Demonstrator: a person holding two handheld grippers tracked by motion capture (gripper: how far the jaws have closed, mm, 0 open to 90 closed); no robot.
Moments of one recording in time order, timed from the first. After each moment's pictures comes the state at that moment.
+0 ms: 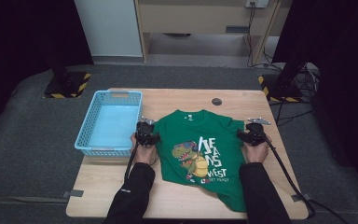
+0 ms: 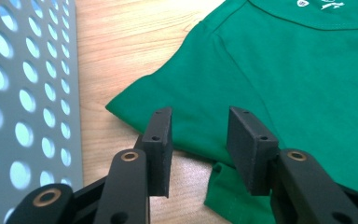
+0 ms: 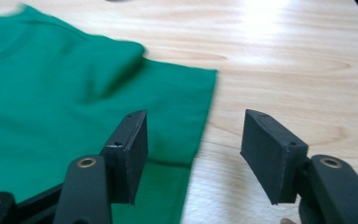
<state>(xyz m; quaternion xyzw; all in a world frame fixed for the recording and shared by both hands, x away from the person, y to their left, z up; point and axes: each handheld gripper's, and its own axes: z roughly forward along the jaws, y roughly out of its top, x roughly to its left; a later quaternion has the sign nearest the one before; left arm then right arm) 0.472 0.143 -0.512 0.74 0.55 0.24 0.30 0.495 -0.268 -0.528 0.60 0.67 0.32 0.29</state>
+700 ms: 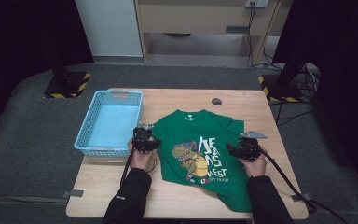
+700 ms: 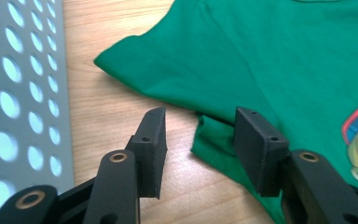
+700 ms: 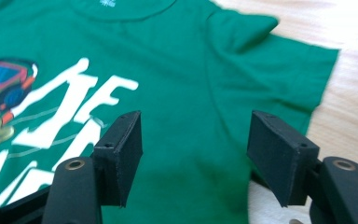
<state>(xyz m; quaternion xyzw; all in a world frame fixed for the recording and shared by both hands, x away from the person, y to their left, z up) 0.451 0.151 -0.515 0.75 0.55 0.20 0.31 0.435 -0.243 -0.523 0.49 0.75 0.38 0.22</state>
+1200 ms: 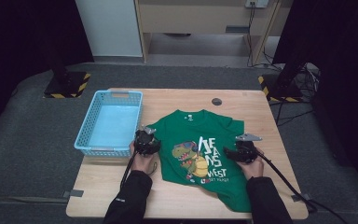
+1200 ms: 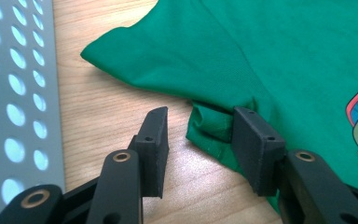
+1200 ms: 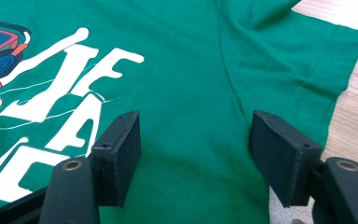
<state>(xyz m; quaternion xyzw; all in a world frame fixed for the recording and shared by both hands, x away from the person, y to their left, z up) 0.445 0.145 -0.524 0.76 0.53 0.22 0.30 0.433 -0.235 -0.536 0.48 0.77 0.35 0.22</state>
